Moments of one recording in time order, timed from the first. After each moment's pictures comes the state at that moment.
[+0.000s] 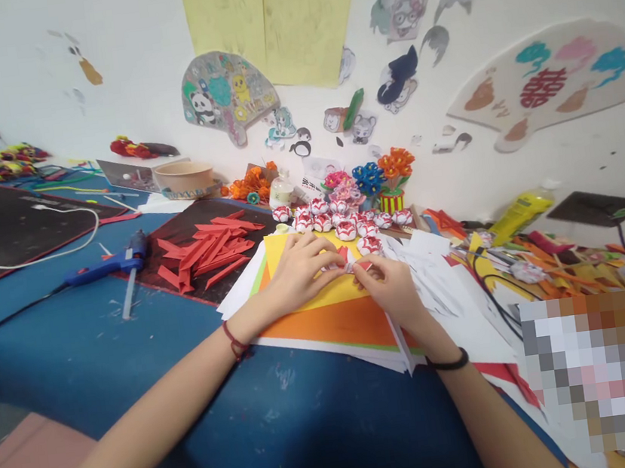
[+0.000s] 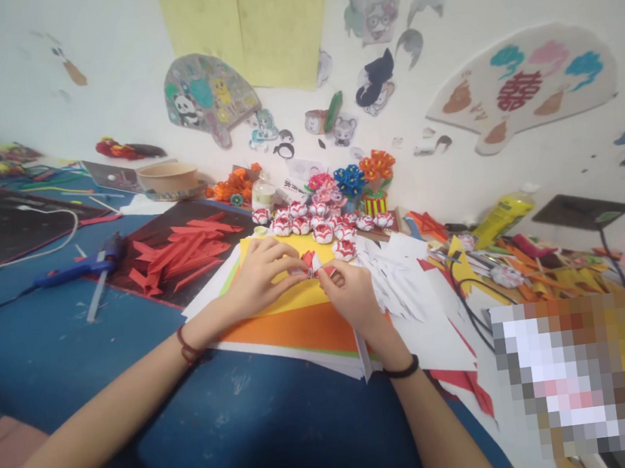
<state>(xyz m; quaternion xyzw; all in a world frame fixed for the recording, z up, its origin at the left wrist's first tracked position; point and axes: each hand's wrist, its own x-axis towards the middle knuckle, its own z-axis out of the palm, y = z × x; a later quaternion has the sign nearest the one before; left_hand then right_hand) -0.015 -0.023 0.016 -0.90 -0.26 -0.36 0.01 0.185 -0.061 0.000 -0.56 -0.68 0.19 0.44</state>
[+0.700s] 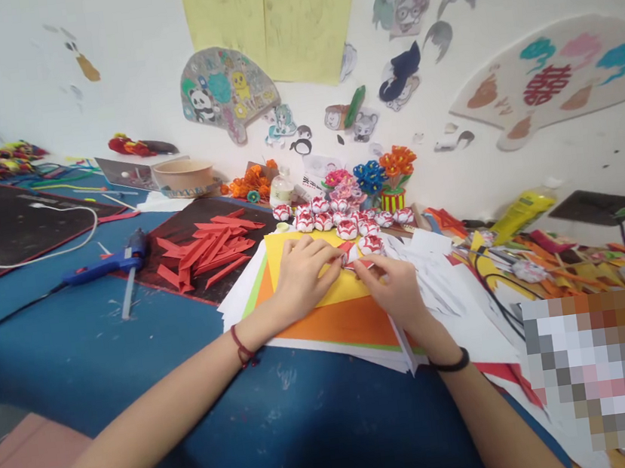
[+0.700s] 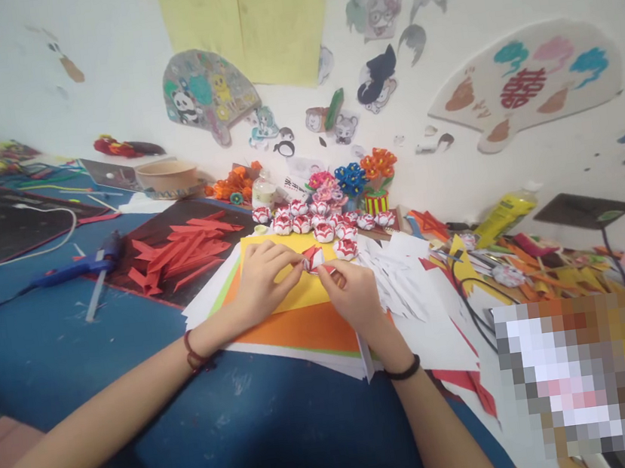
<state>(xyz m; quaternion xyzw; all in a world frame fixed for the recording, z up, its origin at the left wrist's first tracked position) -0.001 -0.031 0.006 -0.84 -0.34 -0.42 0.05 0.187 -0.062 -0.002 -0.54 -0.72 0.05 0.44</state>
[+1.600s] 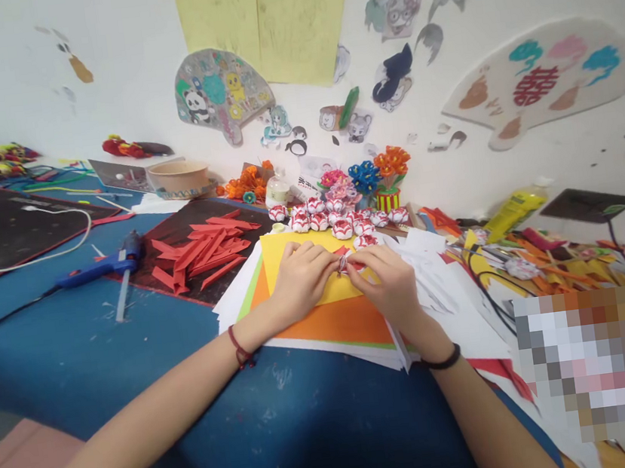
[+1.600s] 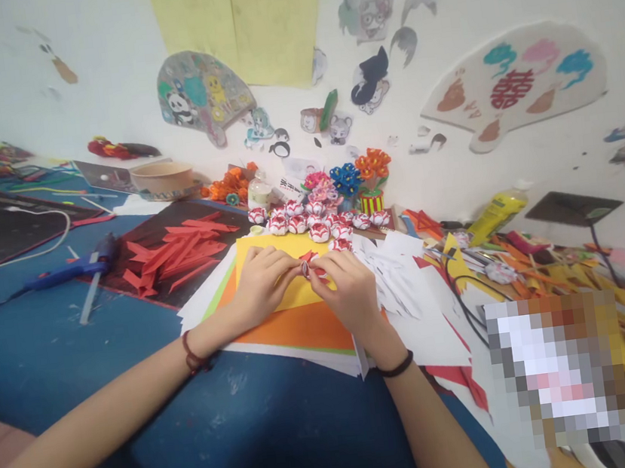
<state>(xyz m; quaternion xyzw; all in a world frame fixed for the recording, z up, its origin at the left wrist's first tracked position) 0.001 -0.029 -0.003 -0.86 -0.30 -0.41 0.06 0.187 -0.062 0.002 -0.43 -0.78 -0.15 0.44</state>
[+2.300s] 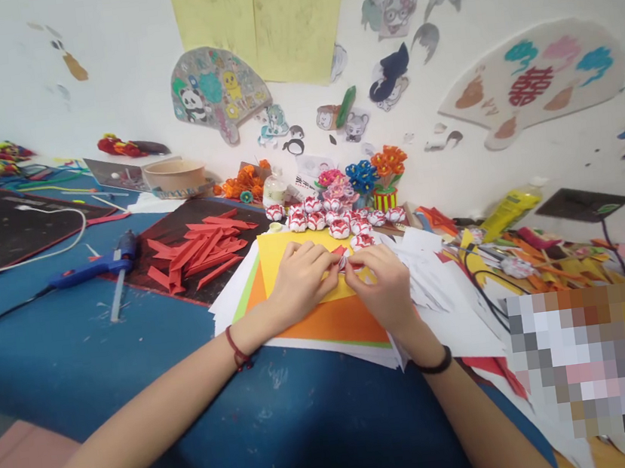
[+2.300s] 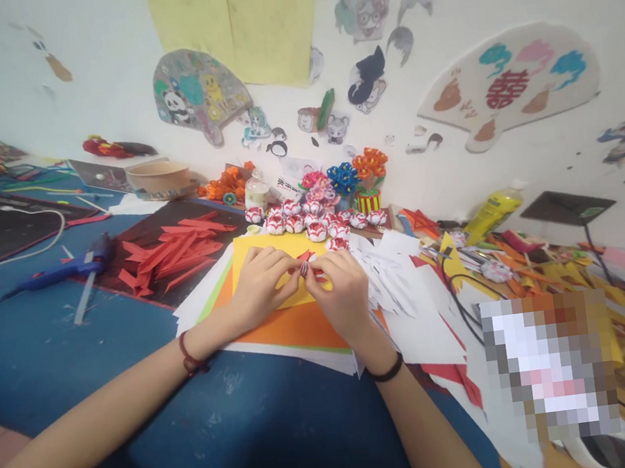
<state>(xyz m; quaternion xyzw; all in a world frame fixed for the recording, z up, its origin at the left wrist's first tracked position) 0.007 -0.033 0.000 -0.86 -0.30 -0.40 0.10 0.176 -0.068 0.003 -0.45 -0.74 -0.13 0.47</state>
